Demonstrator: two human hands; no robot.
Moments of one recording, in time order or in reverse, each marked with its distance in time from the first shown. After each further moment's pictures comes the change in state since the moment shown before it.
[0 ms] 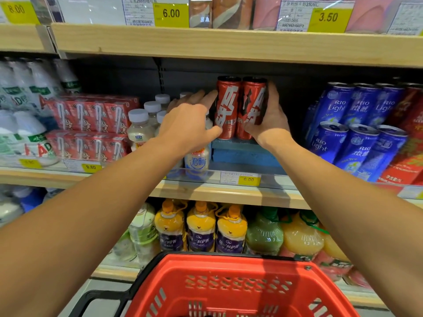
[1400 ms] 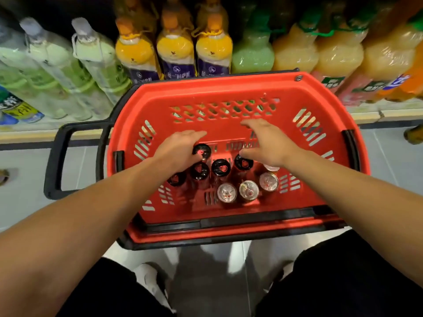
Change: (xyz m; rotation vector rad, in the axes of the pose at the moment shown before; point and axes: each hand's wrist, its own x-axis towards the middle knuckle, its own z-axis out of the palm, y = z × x) left_hand -0.348 0.010 0.218 -0.212 -0.790 0.132; right_hand -0.367 0.163 0.018 -0.372 -0.823 0.131
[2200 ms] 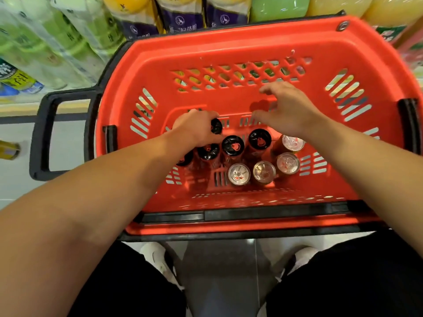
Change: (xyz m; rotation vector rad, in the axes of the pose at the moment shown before) left_hand 0.034 0.008 0.031 0.014 -0.205 -0.211; right_hand 0.032 0.019 0.020 0.113 0.109 0.045
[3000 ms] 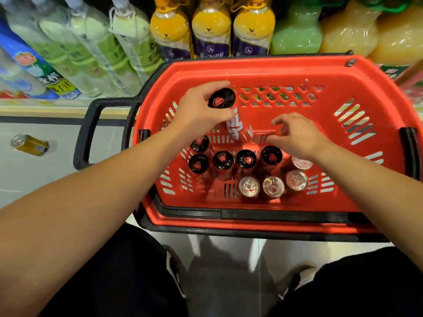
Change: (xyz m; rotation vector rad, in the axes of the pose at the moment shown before) left_hand -0.068 0.000 -0.070 -0.898 0.477 0.107; right_hand -0.015 -0.011 -0.001 -0.015 -0.093 0.058
